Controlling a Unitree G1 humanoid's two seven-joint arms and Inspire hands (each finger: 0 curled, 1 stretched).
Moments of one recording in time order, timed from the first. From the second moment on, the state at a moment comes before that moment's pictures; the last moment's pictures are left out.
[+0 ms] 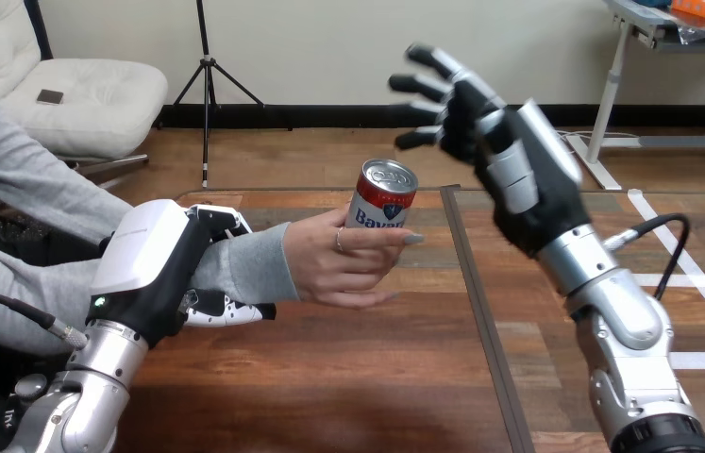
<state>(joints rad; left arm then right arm) -0.23 0.49 -0.16 0.50 0.60 -0.51 0.27 -0.52 -0.20 -0.02 0.65 0.18 -0.58 0.44</state>
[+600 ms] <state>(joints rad) -0.23 0.49 -0.16 0.50 0.55 -0.52 0.24 -0.47 -0.20 -0.06 0.54 0.23 -0.58 0.45</state>
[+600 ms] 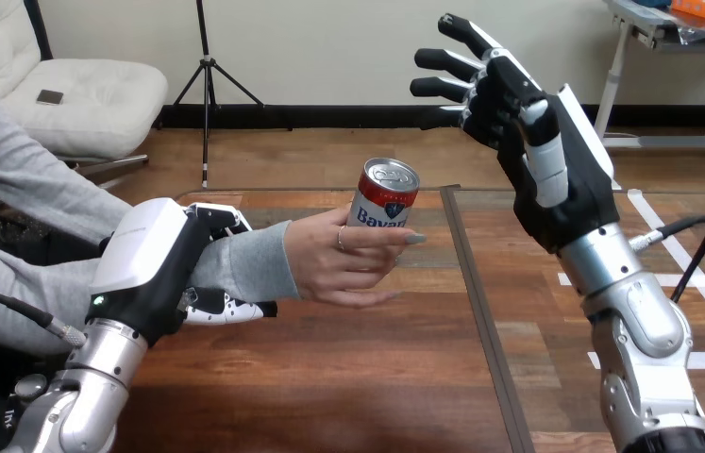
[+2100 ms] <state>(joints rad) -0.19 0.51 -0.15 0.29 0.56 -0.33 0.09 -0.43 -0.20 -0.09 0.55 0.26 -0.62 0.50</state>
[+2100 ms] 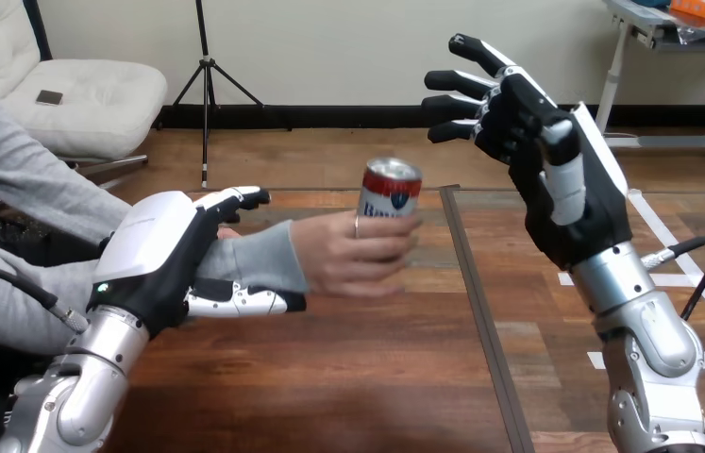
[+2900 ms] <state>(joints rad) -0.18 0.51 -0.14 0.22 0.55 -0.31 0.03 -0.43 -0.19 -0.09 0.57 0.28 -0.64 0.52</state>
